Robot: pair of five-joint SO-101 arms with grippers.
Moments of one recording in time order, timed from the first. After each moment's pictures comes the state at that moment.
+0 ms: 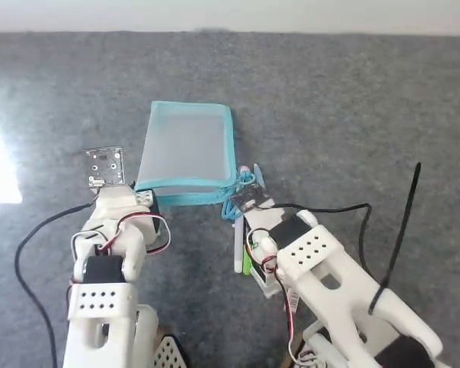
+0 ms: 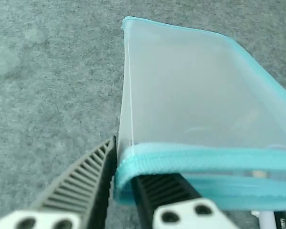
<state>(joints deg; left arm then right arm) -7.8 -65.5 80.1 39.2 9.5 -39.9 -28.7 54.3 78.2 -6.2</state>
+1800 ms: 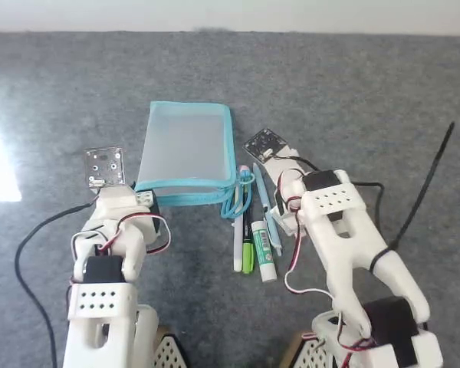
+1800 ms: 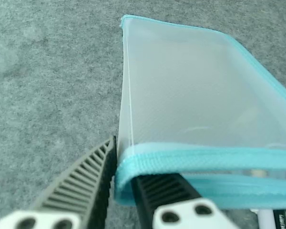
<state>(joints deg) -7.8 -65.5 80.1 39.5 9.5 -19.8 -13.3 41.0 58.4 25.1</state>
